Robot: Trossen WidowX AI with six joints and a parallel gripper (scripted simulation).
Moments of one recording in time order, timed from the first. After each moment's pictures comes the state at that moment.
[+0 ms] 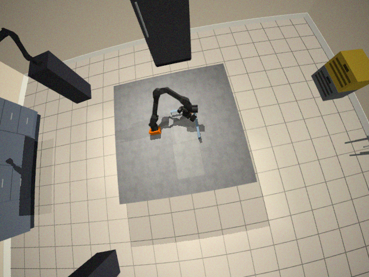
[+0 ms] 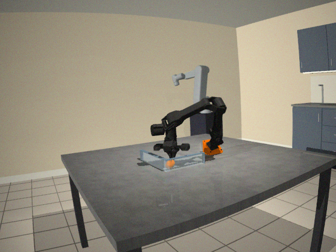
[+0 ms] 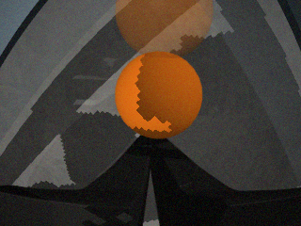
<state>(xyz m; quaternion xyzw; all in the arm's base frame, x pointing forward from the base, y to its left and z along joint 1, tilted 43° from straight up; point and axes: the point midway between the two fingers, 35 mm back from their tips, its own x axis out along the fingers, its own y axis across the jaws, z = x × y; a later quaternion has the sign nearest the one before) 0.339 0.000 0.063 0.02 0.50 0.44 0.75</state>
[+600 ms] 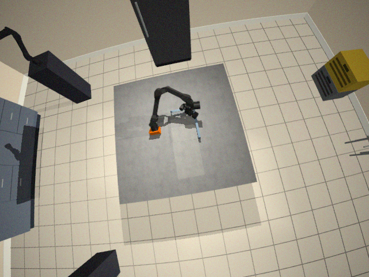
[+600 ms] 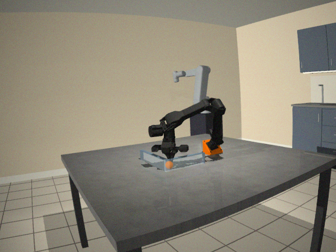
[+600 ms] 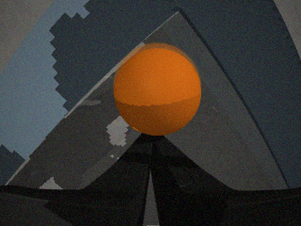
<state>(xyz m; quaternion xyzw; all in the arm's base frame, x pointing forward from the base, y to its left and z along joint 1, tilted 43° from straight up) 0.364 0.013 0.080 0.02 0.50 0.44 0.75</state>
